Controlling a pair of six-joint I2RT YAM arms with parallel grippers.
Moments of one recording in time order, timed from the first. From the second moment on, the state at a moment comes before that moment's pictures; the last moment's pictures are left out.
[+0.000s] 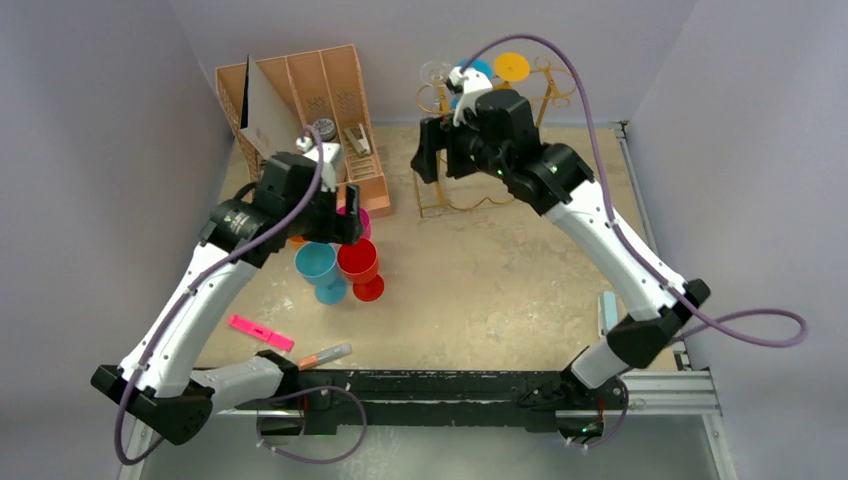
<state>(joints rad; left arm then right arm) -0.55 1.14 1.41 -1.02 -0.04 -0.32 0.70 1.52 1.80 -0.71 0.01 0.30</state>
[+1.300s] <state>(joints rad) -0.31 1.02 1.46 -1.12 0.10 -0.31 0.73 2.15 2.55 -0.85 0.14 -0.18</state>
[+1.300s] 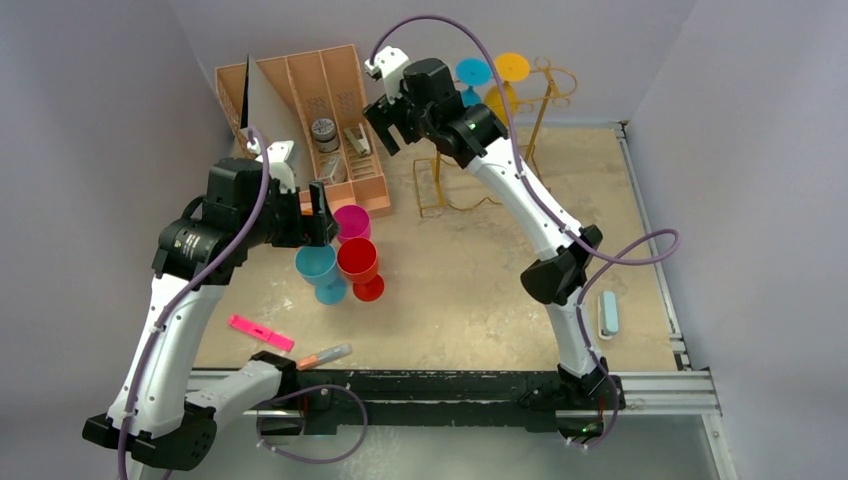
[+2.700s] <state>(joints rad) -0.31 0.93 1.45 -1.12 -0.03 -0.39 0.80 1.70 1.38 -0.45 0.59 0.78</state>
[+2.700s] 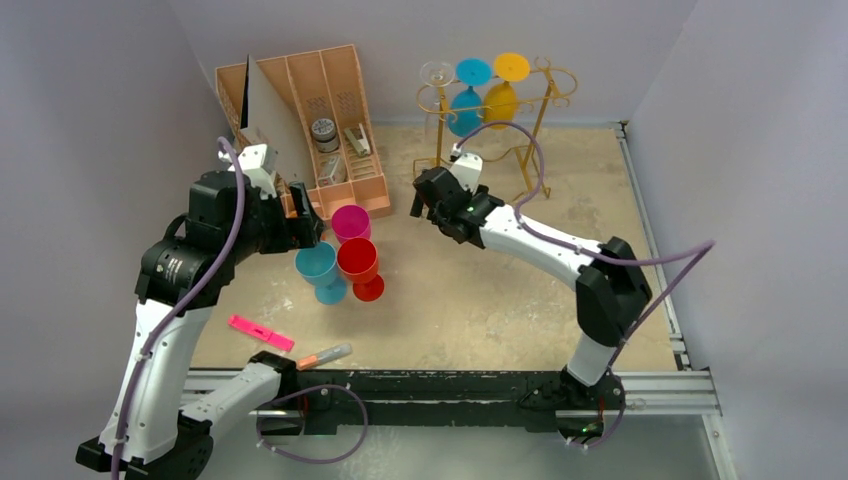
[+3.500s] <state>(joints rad) -0.31 0.89 1.45 -1.15 -0.05 -0.39 0.79 2.18 1.77 -0.79 0.76 1.29</state>
